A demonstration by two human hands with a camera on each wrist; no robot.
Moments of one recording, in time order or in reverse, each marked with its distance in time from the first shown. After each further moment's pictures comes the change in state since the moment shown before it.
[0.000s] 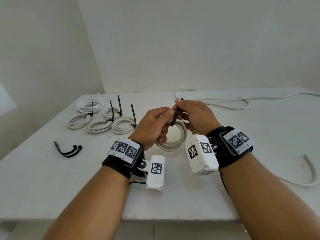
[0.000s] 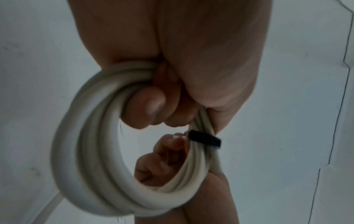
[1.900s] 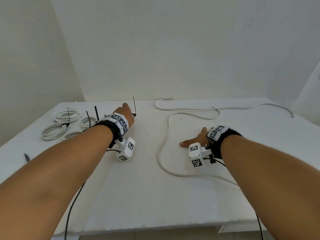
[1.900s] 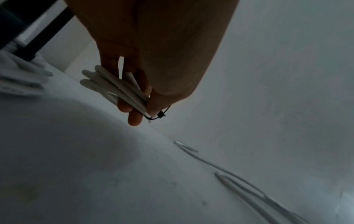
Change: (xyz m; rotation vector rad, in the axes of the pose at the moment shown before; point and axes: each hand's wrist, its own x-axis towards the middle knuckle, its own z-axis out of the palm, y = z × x) left_hand 0.133 -0.024 -0.053 1.293 0.257 -0.379; right_hand -0.013 -0.020 -0.111 -1.306 -0.025 0.718
